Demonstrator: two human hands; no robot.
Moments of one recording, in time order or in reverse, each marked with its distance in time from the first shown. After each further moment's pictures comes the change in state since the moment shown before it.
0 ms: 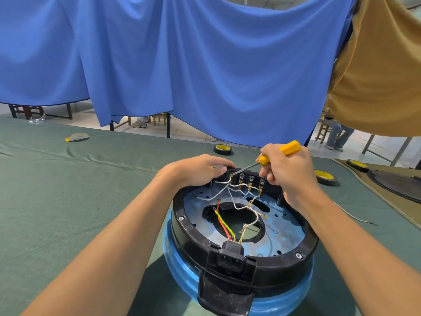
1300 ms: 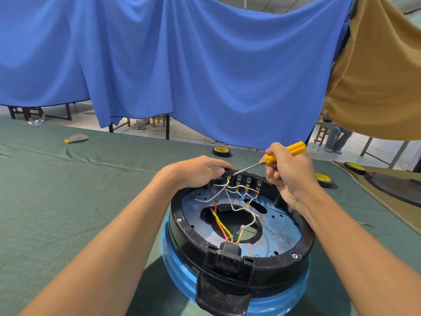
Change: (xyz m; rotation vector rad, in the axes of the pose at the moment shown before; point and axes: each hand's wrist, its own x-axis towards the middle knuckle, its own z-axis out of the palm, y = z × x) left_hand -0.002 0.002 -0.001 0.002 0.006 0.012; right_hand 0.008 -0.001 -0.004 0.251 0.001 0.160
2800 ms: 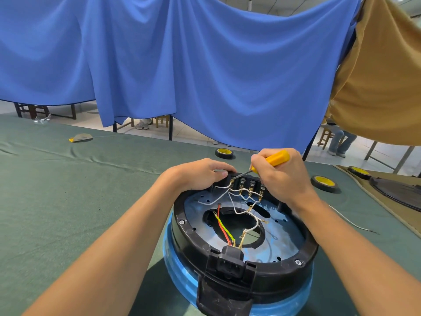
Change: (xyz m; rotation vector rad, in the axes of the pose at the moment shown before) left_hand 0.003 -0.002 0.002 -0.011 0.003 -0.014; right_hand -0.010 -0.003 0.004 -0.604 -0.218 -0.699
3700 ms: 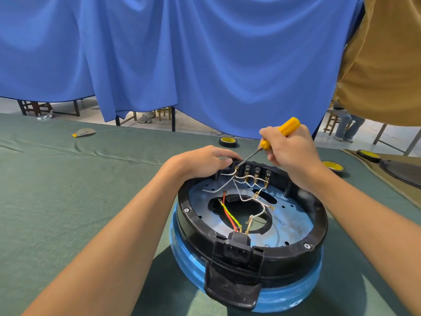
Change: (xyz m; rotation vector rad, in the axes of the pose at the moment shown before) left_hand -0.004 0.007 -0.002 -0.030 0.013 -0.027; right_hand 0.019 0.018 0.005 0.244 0.056 0.407
